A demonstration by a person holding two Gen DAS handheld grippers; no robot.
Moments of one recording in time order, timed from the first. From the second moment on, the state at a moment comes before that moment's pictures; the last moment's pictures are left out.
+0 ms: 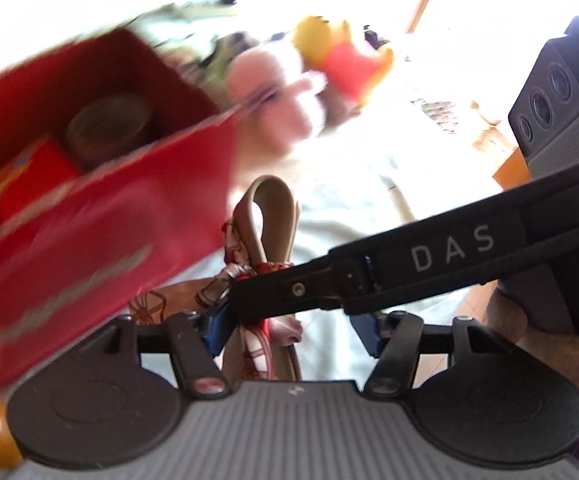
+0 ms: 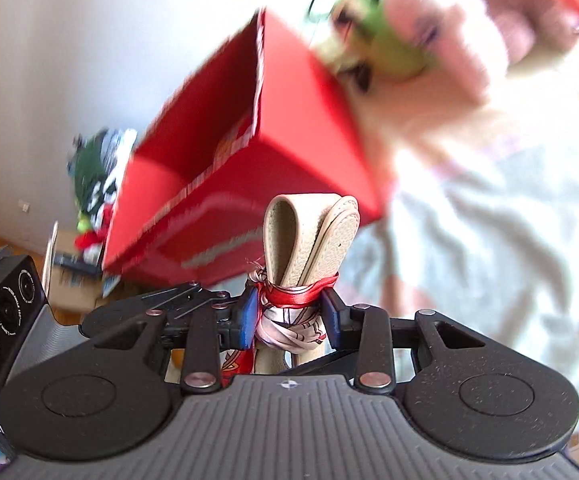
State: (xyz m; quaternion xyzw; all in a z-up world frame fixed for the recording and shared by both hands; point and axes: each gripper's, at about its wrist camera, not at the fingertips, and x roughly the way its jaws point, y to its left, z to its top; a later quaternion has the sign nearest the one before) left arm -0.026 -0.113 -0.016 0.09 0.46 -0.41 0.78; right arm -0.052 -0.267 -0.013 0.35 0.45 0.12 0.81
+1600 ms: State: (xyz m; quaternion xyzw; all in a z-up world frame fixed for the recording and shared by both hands) left arm 0.152 0.001 0.002 0.00 0.50 -0.18 0.85; right arm 0.178 -0.122 0.008 0.21 0.50 0.31 0.78
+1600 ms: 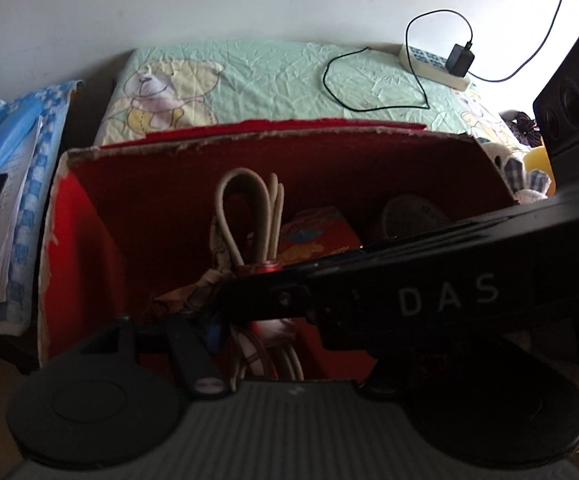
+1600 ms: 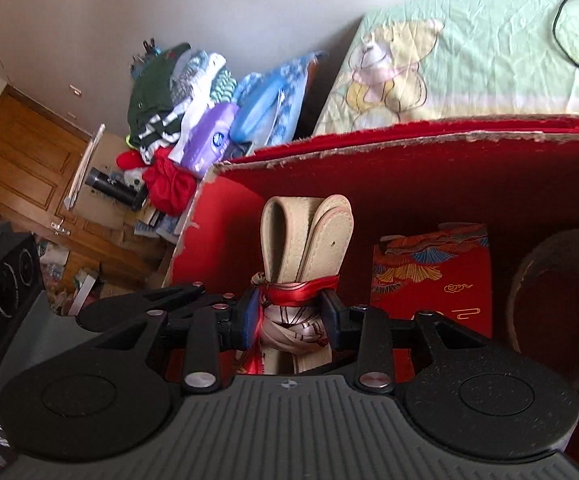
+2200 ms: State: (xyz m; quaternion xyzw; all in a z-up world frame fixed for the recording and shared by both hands) left arm 0.175 -0.001 -0.022 0.00 0.58 -0.17 0.80; right arm 0.194 -0.132 -0.022 0.26 0.58 0.27 0.72
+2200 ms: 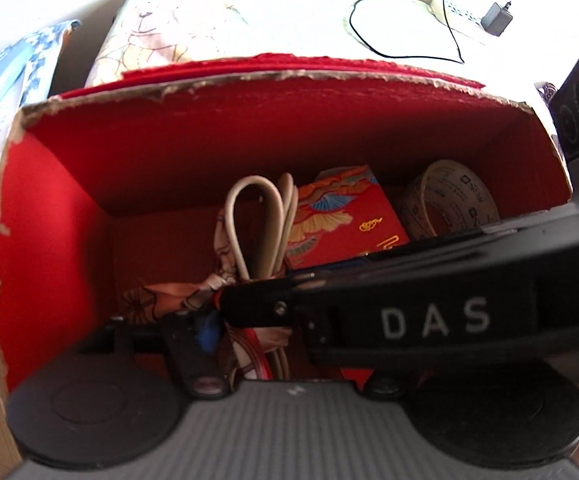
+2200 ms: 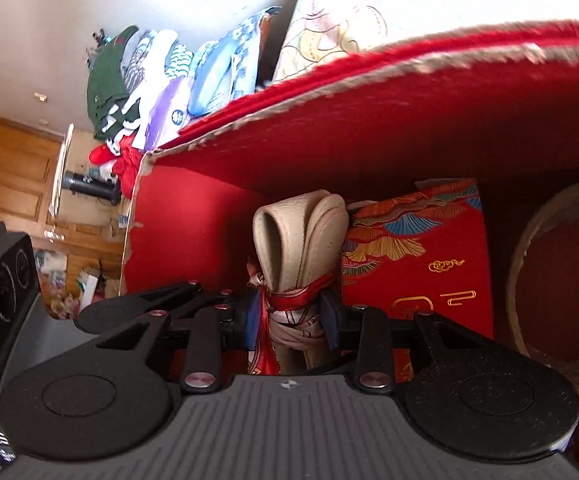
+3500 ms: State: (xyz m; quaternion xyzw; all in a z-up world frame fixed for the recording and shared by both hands) left arm 0.180 0.009 -0.026 -0.02 0.58 -0.15 0.80; right arm 0.201 -0.150 -0.027 0.30 0.53 0.25 0.75
